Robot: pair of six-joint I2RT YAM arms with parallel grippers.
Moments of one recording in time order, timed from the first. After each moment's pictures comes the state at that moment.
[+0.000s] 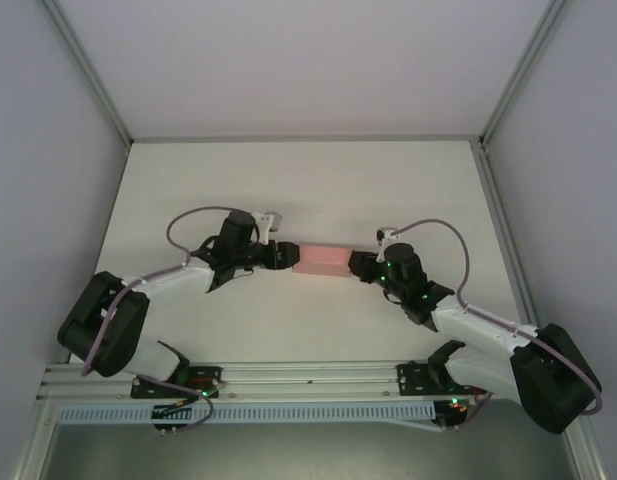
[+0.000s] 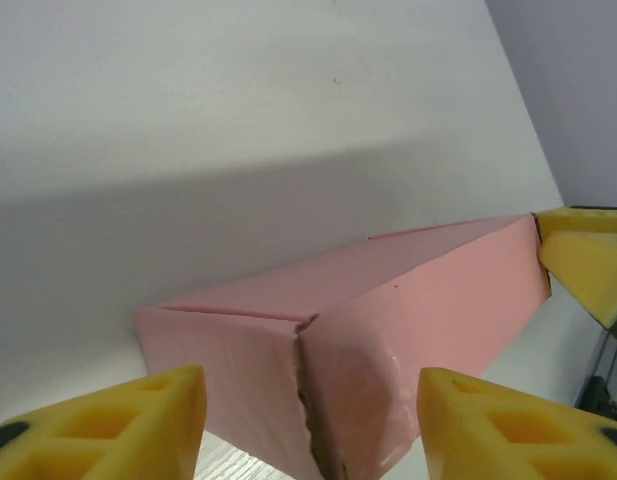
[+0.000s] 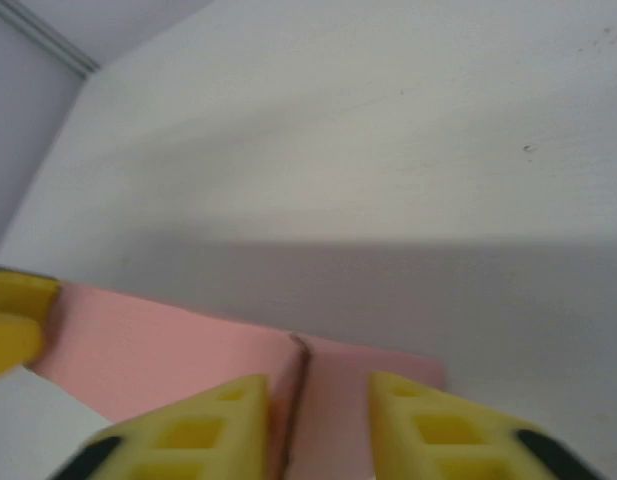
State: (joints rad) left arm -0.61 1.44 0.69 0.10 0.43 -0.54; right arm 0.63 1.06 0.37 0.17 -0.02 0.65
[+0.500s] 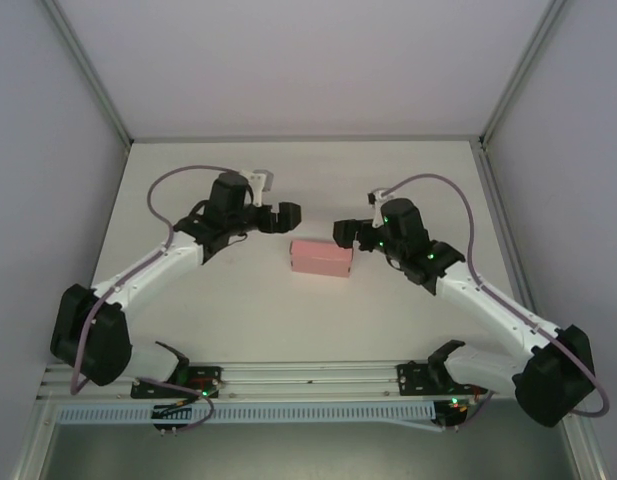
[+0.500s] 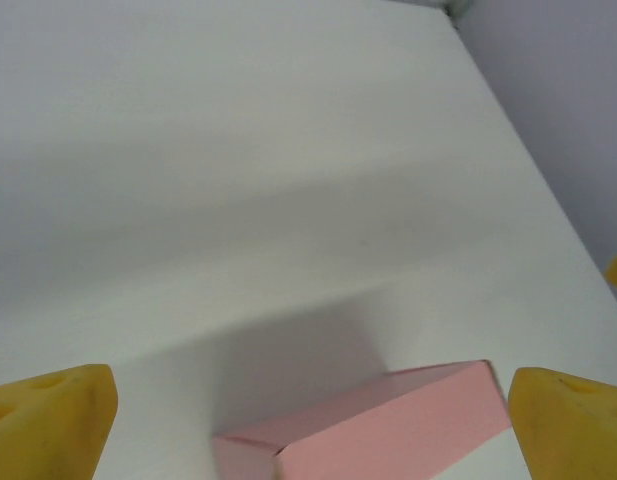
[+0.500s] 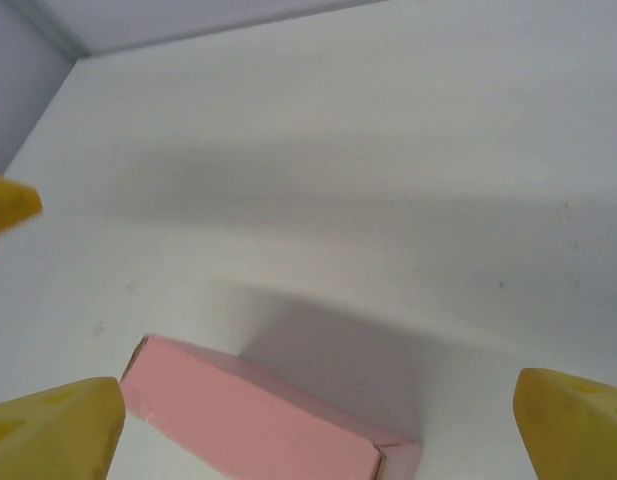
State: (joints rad) left arm -0.55 1.37 1.01 -0.22 0.22 -0.42; right arm 0.59 1.13 0.84 -0.29 -0.04 0.38
